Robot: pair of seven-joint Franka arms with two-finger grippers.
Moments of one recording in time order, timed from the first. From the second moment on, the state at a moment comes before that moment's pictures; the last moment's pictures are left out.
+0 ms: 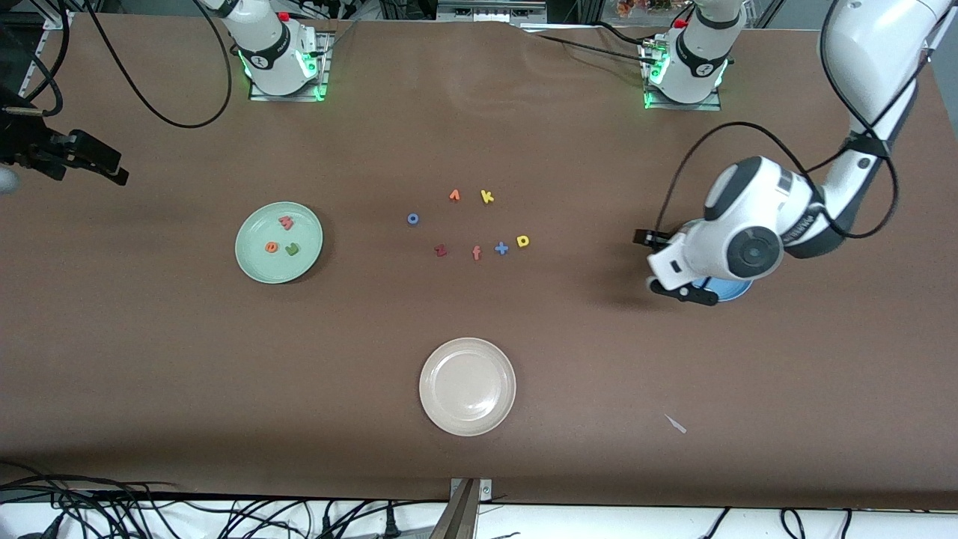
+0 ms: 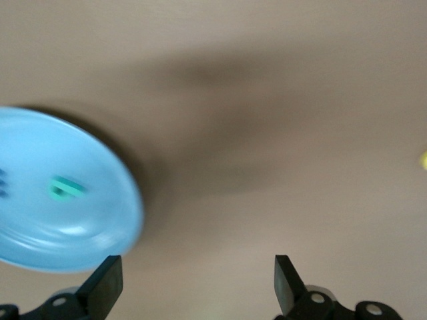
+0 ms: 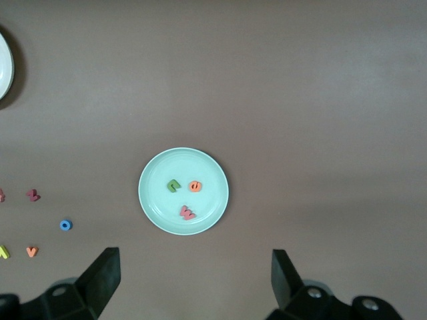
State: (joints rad) left arm 0.42 0.56 -0.84 -1.81 0.27 1.81 -0.42; right arm 0.03 -0.06 -0.05 -1.69 0.02 1.63 0.05
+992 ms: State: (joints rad) left arm -0.07 0.71 -0.65 -1.86 0.30 2.32 -1.45; right arm 0.02 -0.04 -0.01 -1.68 0.02 1.63 0.05
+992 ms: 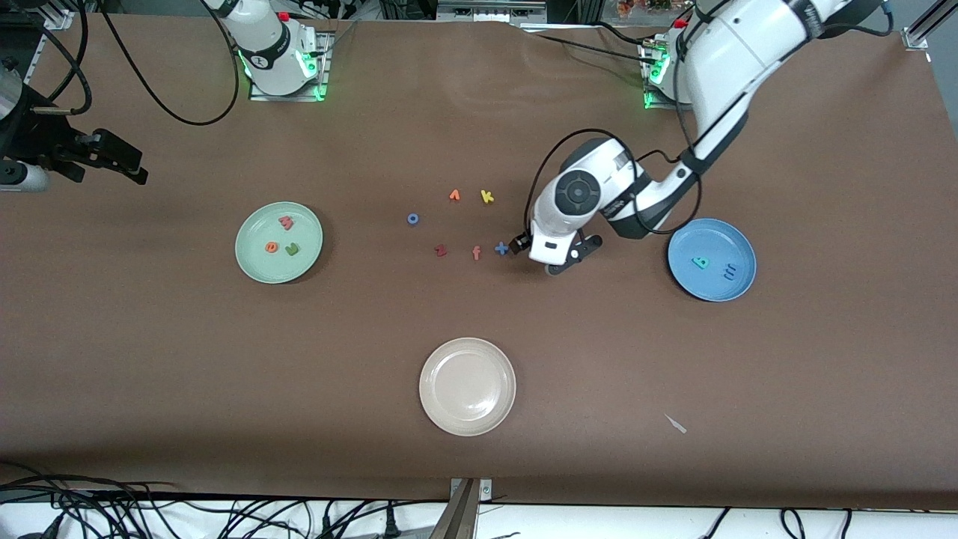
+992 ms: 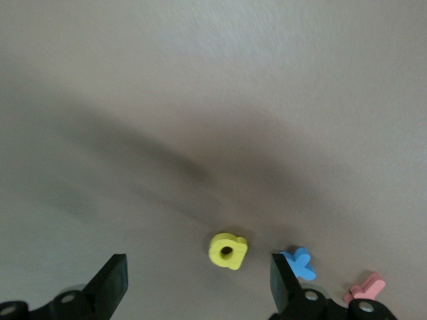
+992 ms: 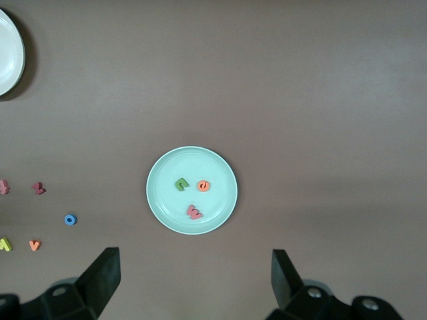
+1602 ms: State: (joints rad) left arm -0.10 0.74 -0.63 -1.86 0.31 2.34 -1.31; right arm 0.02 -0.04 0.00 -1.68 0.02 1.63 0.05
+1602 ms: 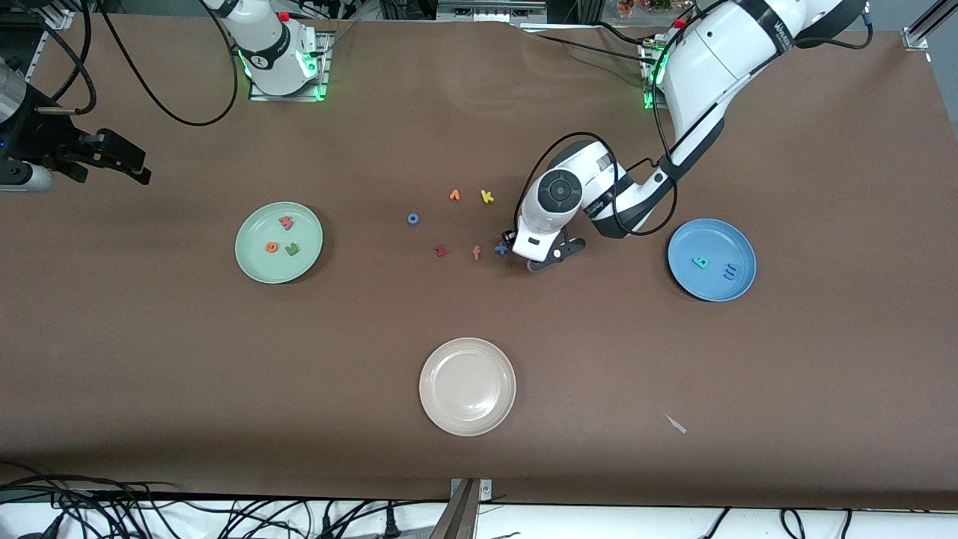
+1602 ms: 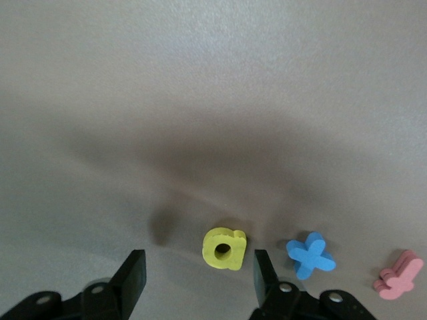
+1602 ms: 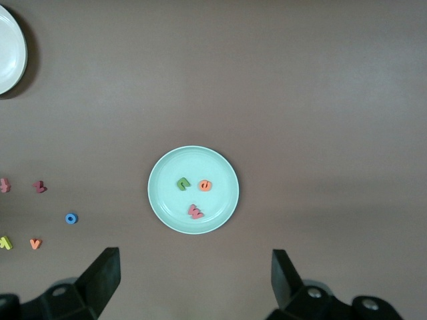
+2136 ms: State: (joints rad) left arm -0.10 0.75 -0.63 -1.86 0.31 2.35 -1.27; right arm 0.02 -0.04 0.00 -1.68 0.02 1.63 0.05
